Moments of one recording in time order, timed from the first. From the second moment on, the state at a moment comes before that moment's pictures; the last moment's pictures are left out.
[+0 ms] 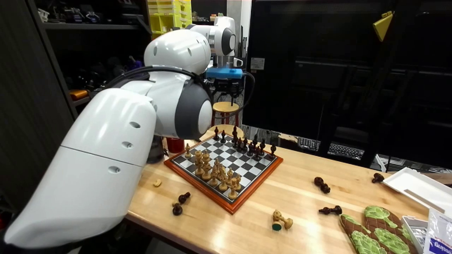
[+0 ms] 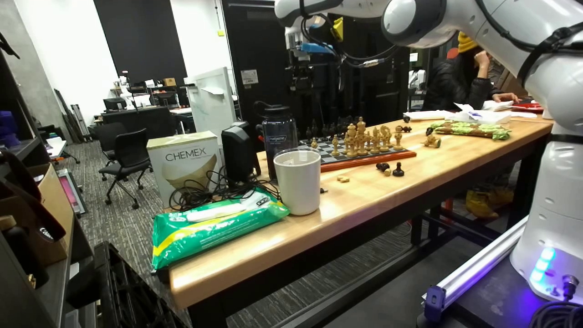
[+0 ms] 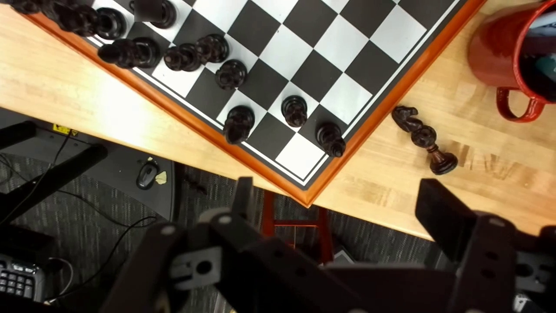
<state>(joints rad) 0.08 0.80 0.03 -0.67 -0.04 1.48 -0.20</state>
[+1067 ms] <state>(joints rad) 0.05 0.79 0.03 -0.78 -0.04 1.56 -0.18</state>
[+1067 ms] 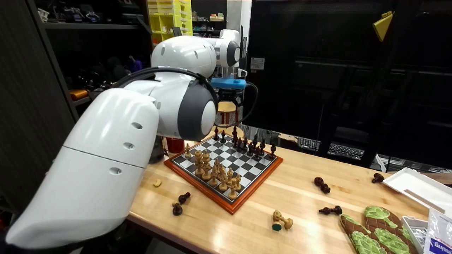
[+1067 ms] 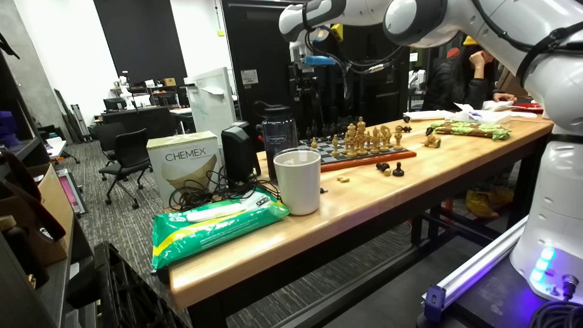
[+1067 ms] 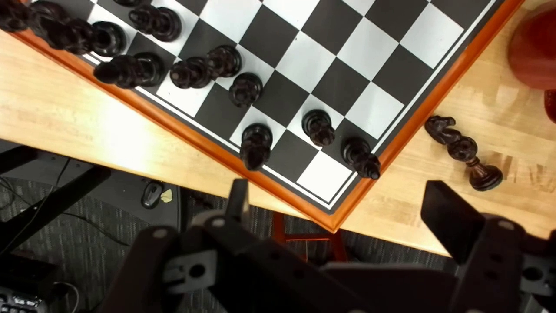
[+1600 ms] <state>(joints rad) 0.02 0.72 0.03 -0.94 -0.04 1.60 -0.24</state>
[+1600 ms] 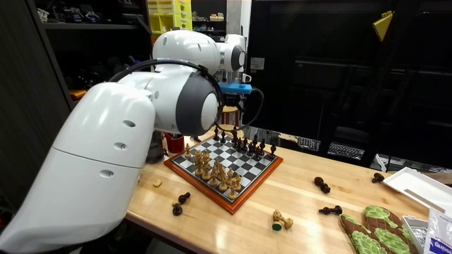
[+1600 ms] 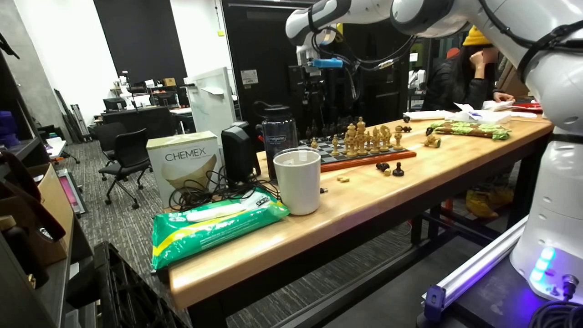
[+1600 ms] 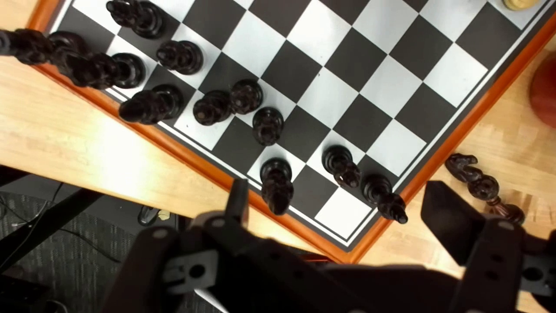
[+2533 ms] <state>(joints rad) -0.06 0.67 0.06 -1.17 -0.04 1.76 -0.62</state>
